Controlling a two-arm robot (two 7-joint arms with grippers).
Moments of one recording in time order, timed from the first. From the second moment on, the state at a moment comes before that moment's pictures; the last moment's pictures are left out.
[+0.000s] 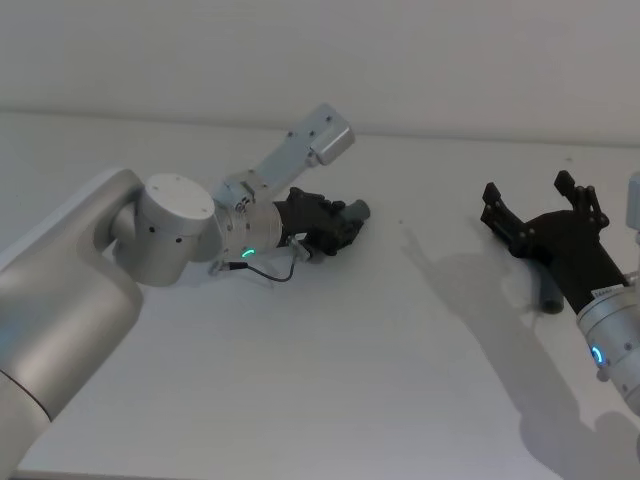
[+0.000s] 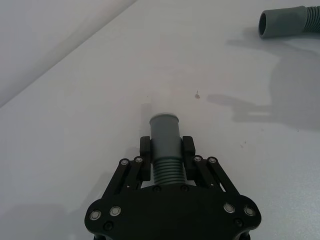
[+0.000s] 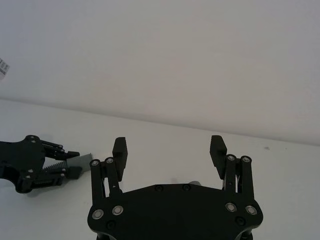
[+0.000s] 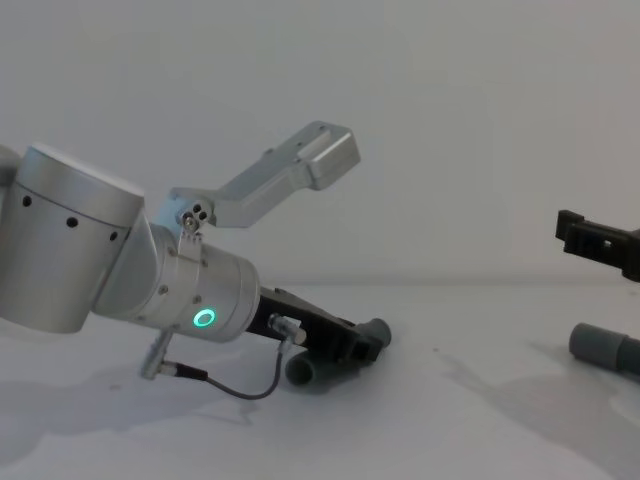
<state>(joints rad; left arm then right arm) -0.62 0.24 0.63 -1.25 -0.18 0.45 -0.46 -0.01 0.34 -0.23 -1.77 0.29 0.03 0.07</state>
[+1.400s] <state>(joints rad) -0.62 0.24 0.63 -1.25 -0.18 0.45 -0.46 0.05 0.45 -0.18 -1.76 0.31 0.41 0.18</state>
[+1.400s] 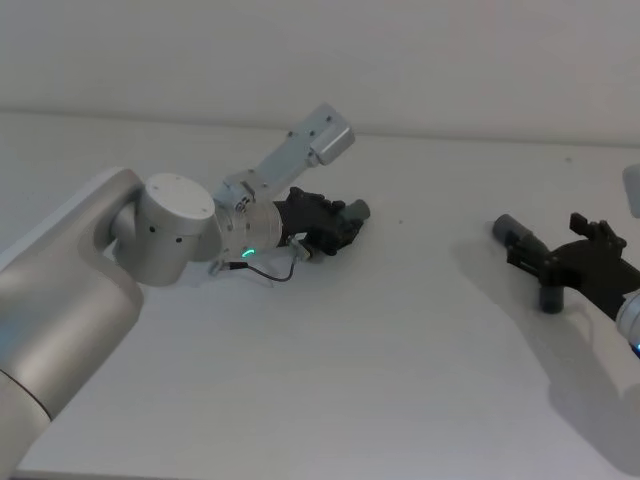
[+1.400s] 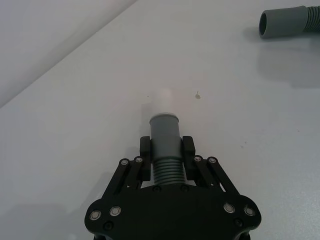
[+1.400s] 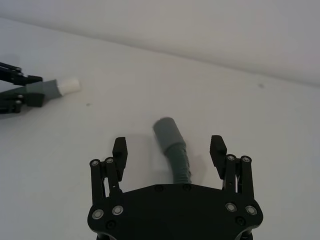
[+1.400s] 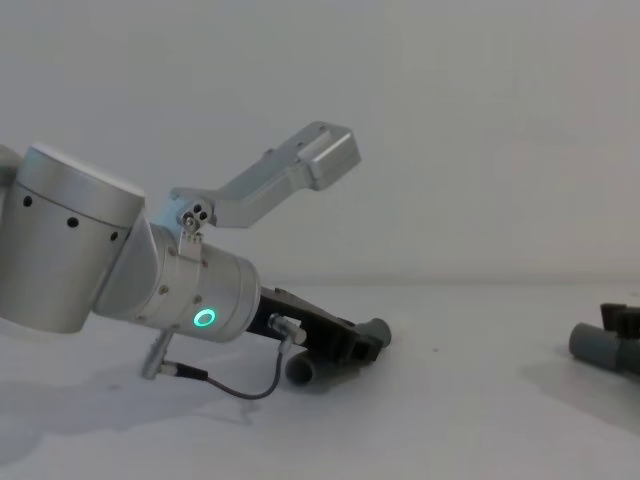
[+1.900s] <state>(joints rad) -0.62 0.24 0.63 -1.25 -0.18 0.45 -0.46 0.07 0.39 -0.12 -1.75 0.41 0.57 0.16</state>
